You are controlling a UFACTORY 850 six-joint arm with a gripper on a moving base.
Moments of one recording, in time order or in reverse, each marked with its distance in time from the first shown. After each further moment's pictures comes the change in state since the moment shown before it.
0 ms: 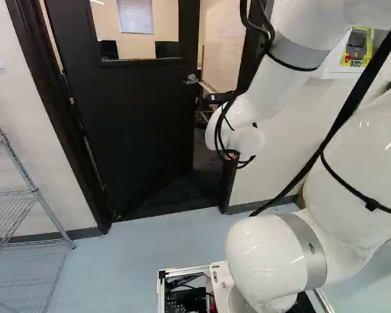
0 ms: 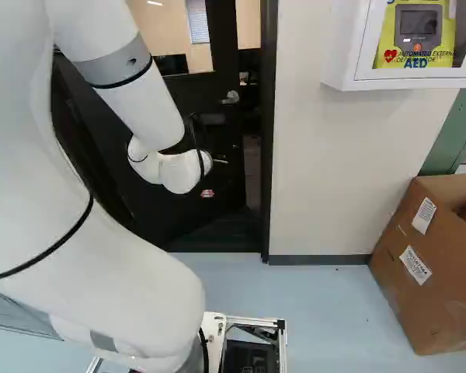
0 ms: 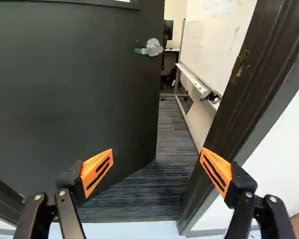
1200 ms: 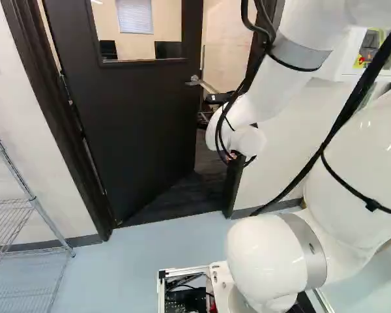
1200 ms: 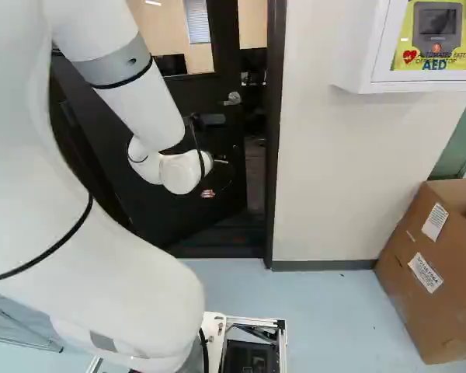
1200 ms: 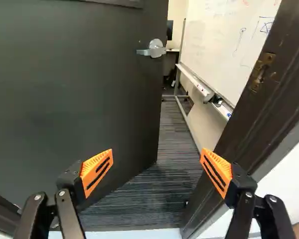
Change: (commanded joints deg) arm 0.0 0.0 0.0 0.0 0.0 0.0
